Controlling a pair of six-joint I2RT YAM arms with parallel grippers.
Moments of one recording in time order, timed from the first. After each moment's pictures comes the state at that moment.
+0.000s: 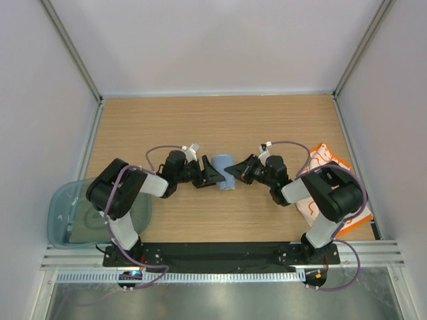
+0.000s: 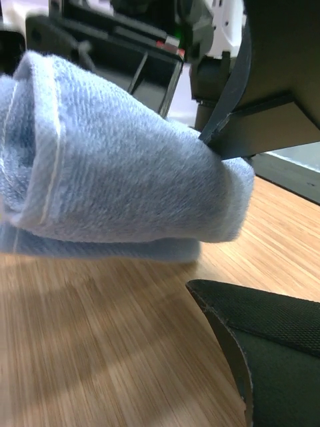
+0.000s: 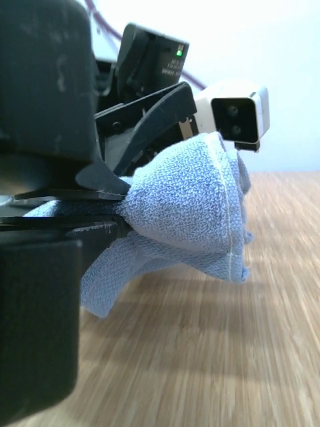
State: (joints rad) left arm -0.53 1.77 0.61 0.68 0.59 -0.92; right arm 0.48 1.67 0.43 0.97 -0.42 1.19
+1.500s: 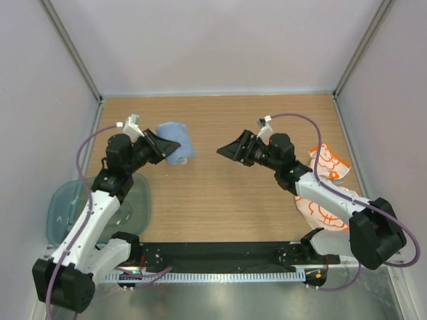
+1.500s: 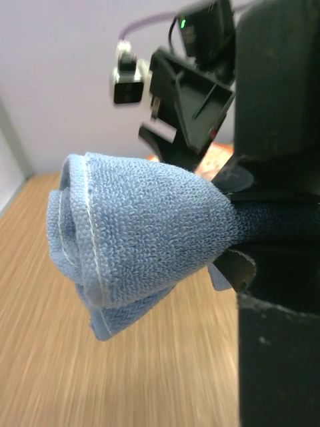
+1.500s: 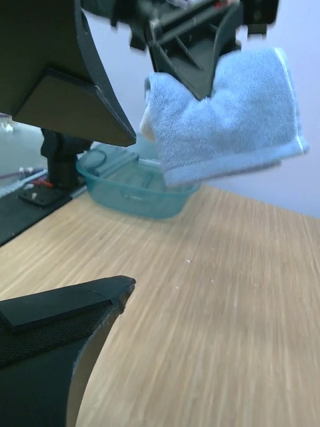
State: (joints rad) left arm -0.26 0.99 0.72 0.04 0.42 -0.91; right arm 0.52 1.27 0.64 0.46 -0.41 0.98
